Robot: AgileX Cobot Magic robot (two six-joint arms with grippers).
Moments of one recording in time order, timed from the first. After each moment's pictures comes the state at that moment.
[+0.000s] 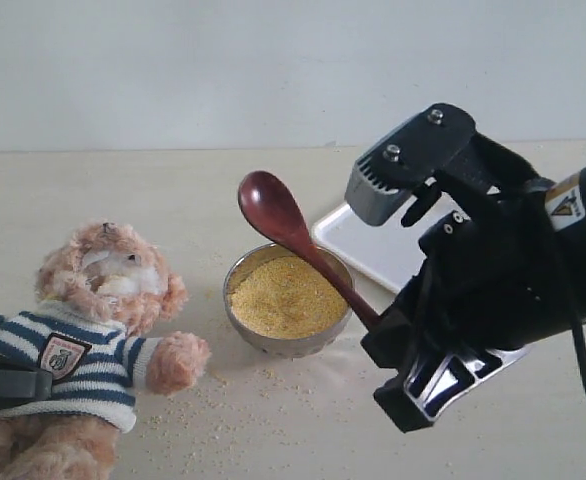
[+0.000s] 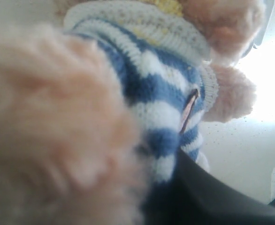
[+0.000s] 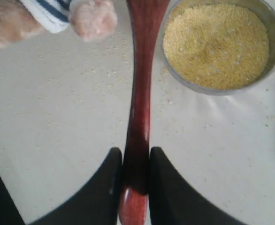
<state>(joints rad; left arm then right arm) 0.26 1.24 -0.35 -1.14 0.87 1.08 0.76 1.19 -0.82 0.32 0.71 -0.38</state>
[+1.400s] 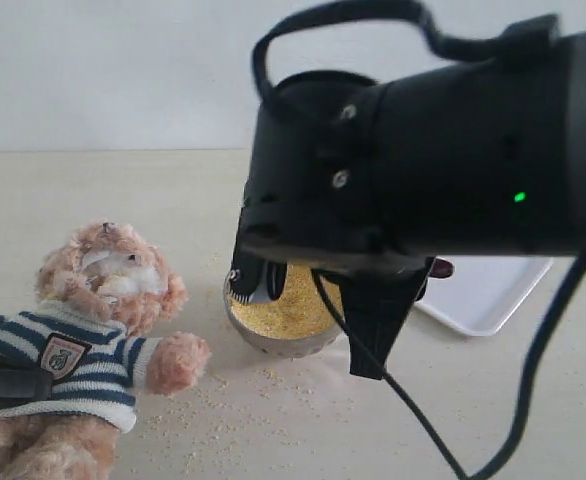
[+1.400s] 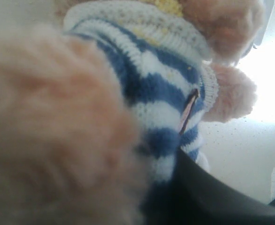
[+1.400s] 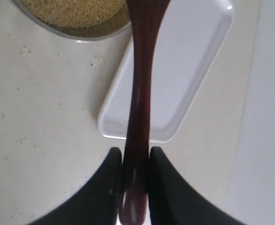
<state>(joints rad) 0.26 1.24 -0.35 -1.14 0.87 1.08 1.08 1.71 -1.21 -0.76 1.22 0.05</state>
